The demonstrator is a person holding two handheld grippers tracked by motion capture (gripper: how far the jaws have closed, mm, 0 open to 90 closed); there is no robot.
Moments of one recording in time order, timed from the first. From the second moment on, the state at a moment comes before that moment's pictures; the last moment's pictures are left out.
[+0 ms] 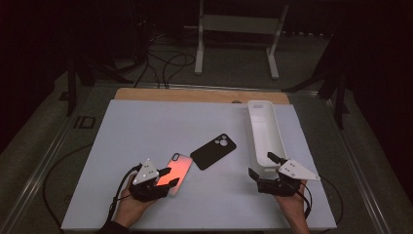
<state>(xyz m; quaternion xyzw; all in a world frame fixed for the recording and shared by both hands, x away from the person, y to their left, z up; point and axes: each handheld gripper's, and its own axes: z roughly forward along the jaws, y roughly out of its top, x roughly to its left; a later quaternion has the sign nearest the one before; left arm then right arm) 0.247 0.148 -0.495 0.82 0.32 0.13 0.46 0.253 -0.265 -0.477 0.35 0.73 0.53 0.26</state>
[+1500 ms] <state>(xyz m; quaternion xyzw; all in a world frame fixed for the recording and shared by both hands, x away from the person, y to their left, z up) 0.245 0.124 -0.517 0.87 0.33 0.13 0.33 0.252 -0.267 -0.476 0.35 0.72 0.53 0.27</state>
